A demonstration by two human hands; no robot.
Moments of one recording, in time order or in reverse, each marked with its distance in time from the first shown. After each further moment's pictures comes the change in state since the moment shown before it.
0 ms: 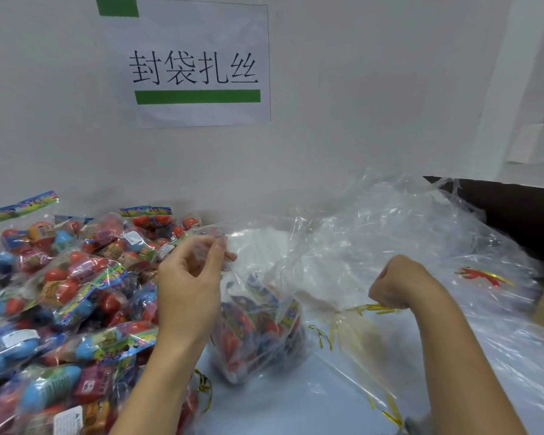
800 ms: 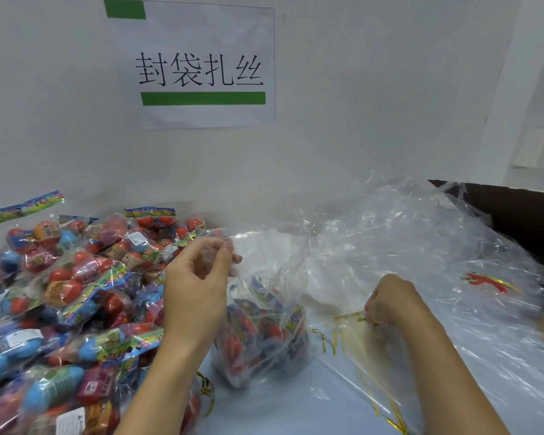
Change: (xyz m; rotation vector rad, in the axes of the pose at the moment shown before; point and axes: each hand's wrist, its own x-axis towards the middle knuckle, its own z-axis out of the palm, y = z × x) left_hand -0.001 0.001 0.000 0.019 -0.031 -0.024; right_hand 0.023 0.004 0.038 0.027 -0.052 0.046
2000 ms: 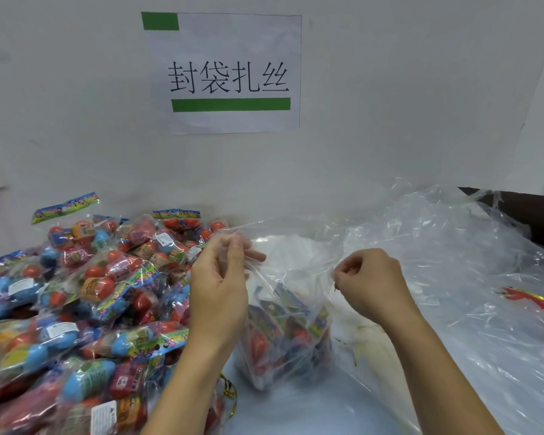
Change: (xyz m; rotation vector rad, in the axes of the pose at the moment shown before) left_hand 0.002 0.004 -0.002 -0.068 0.006 -0.022; right_hand -0.062 -0.068 -0.006 0.432 0.220 -0.421
